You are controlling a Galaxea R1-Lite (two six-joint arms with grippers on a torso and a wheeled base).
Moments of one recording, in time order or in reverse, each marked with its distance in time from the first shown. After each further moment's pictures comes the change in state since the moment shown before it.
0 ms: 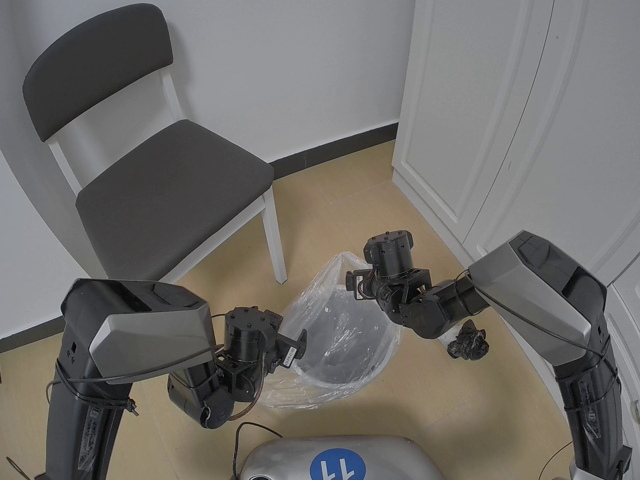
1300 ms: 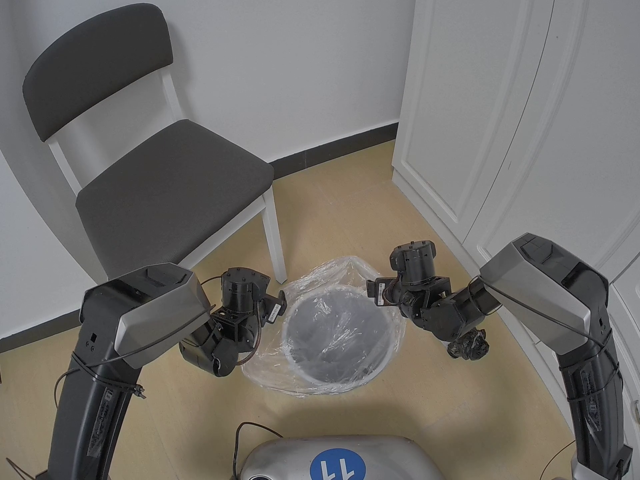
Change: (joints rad) left arm 0.156 0.155 -0.462 0.250 0.033 0.130; right arm -0.088 0.014 0.106 -0.082 0.084 0.045
